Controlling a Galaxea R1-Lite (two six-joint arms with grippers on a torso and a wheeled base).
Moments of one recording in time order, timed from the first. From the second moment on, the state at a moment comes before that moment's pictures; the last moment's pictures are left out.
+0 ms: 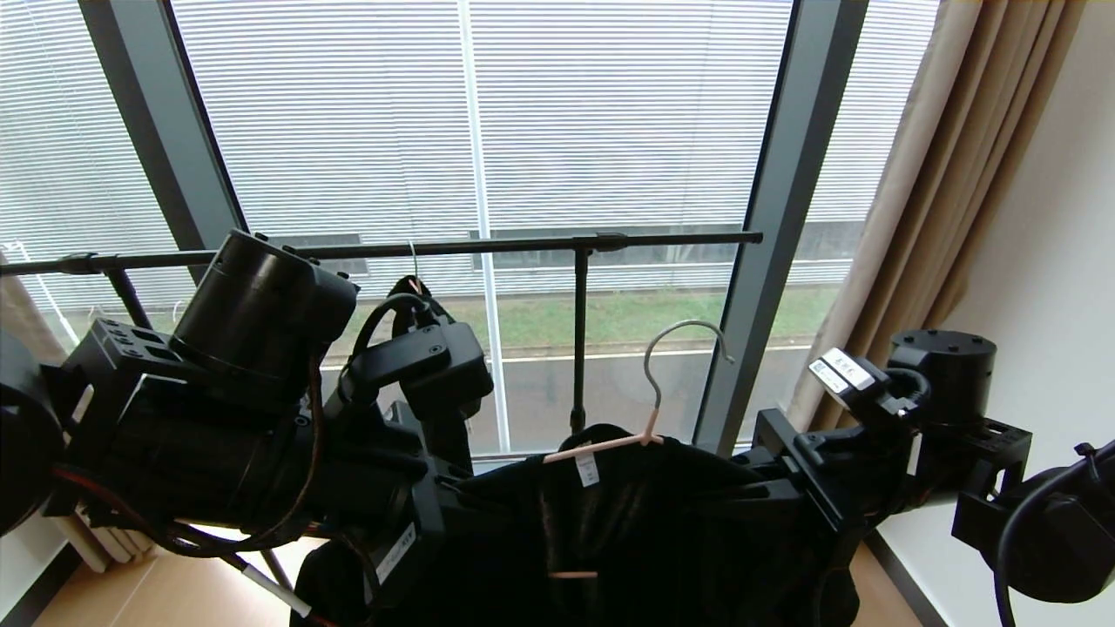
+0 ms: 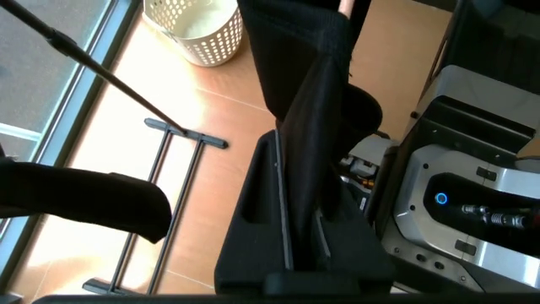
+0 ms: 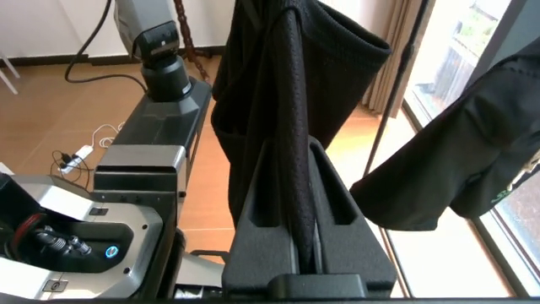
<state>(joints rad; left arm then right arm) -0.63 1.54 -1.01 0.26 -0.39 0.36 0.33 1.85 -0.57 -0.95 1.27 -0.17</state>
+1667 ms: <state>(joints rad) -0.50 1.18 -0.79 0.14 -0.40 0.31 0.08 1.98 -0.67 -1.05 1.20 -0.23</state>
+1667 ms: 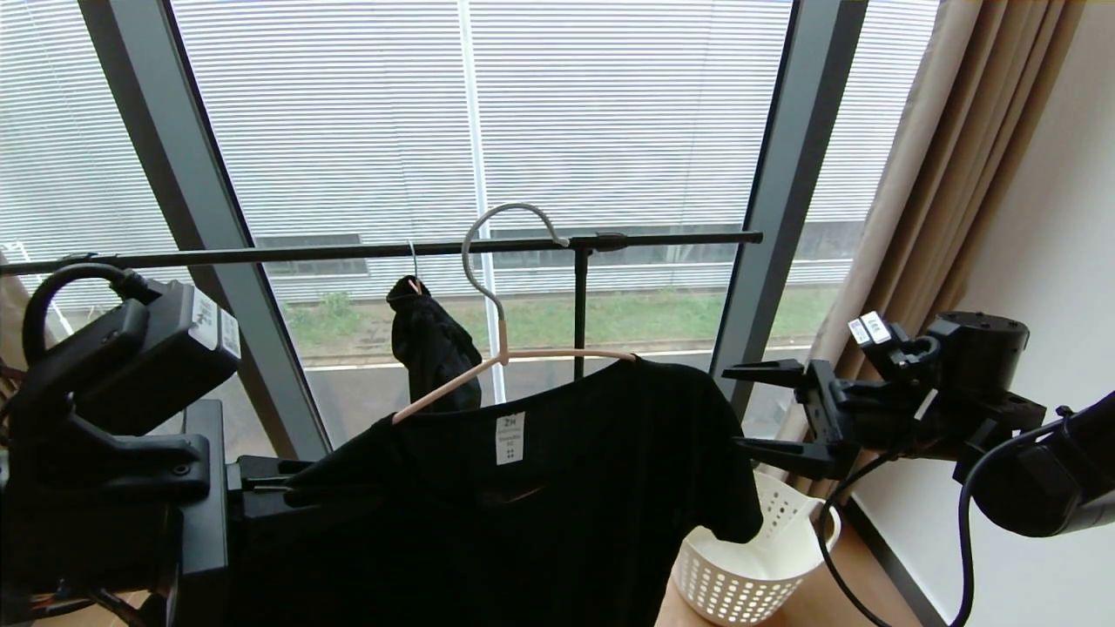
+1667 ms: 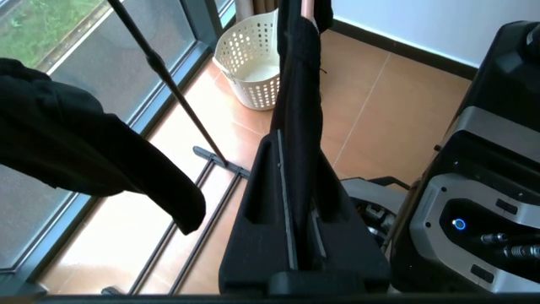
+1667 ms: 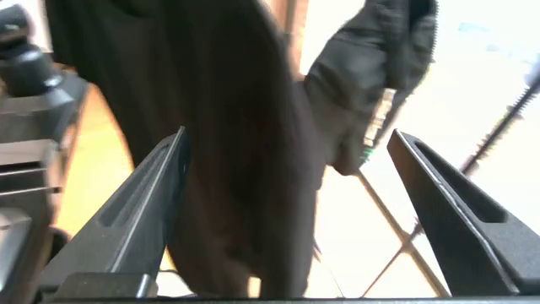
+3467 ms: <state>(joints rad) -0.42 1.13 -0.76 0.10 -0.40 0.27 0.02 2.07 -0.74 -1.04 1.07 -0.32</state>
